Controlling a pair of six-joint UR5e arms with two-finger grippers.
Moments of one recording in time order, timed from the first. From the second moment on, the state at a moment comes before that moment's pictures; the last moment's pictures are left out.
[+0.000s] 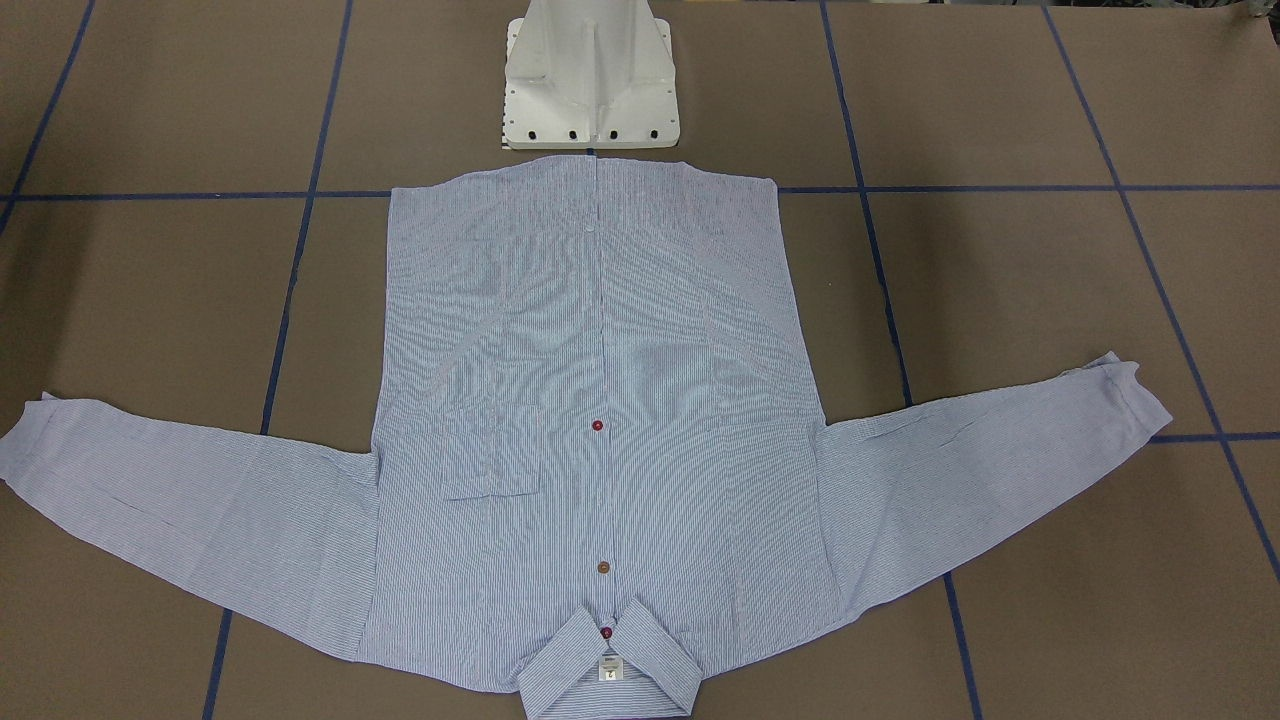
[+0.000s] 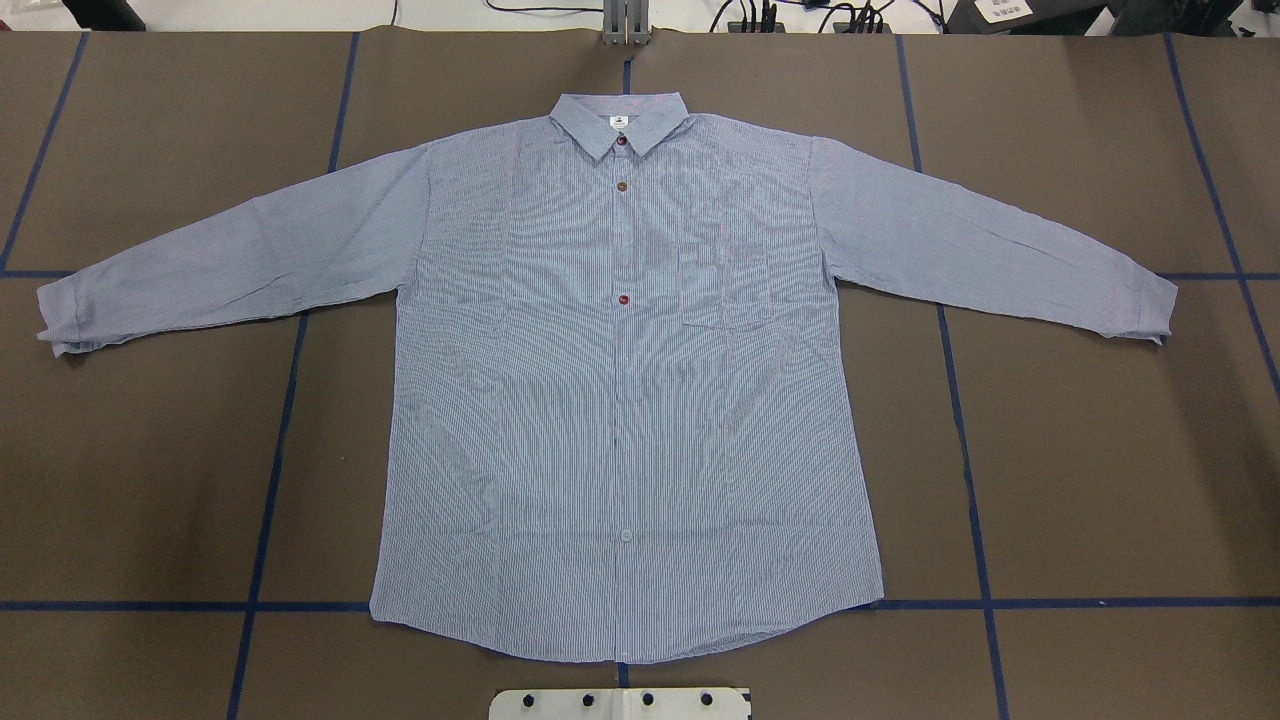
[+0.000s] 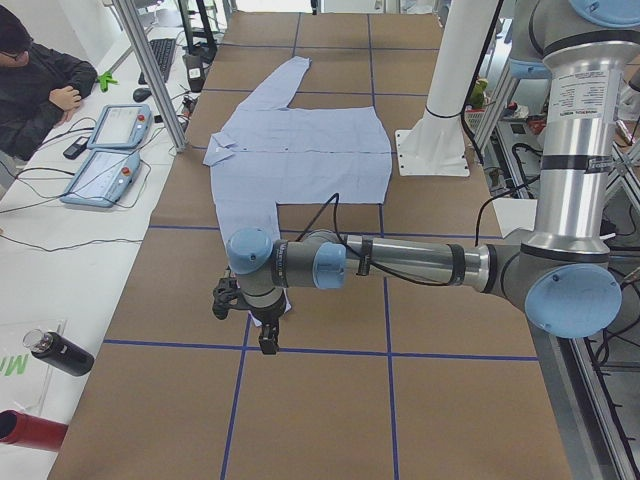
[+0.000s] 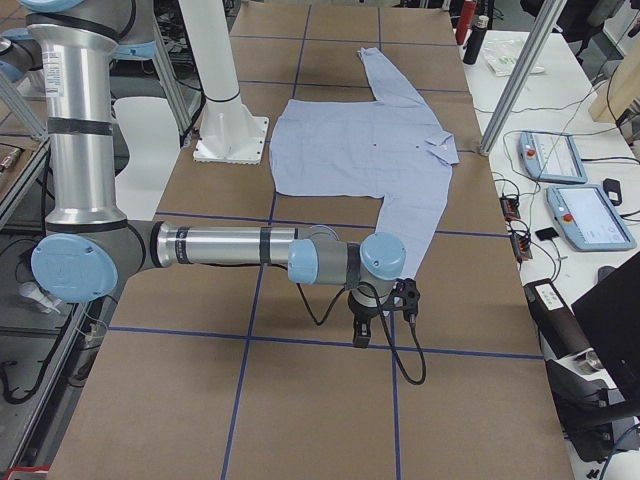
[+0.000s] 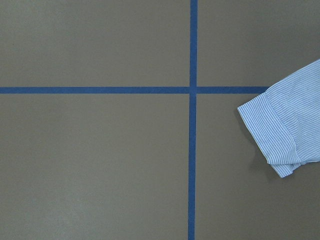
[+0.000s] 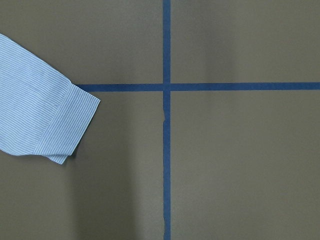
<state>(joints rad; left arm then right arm) -1.51 -1.59 -1.62 -1.51 -2.30 -0.05 1.52 -1.57 1.60 -1.62 2.35 0.03</state>
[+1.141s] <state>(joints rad) -1.51 -1.65 -1.68 -1.56 -2.31 -0.05 1.52 -1.56 1.62 -1.61 2.36 0.04</state>
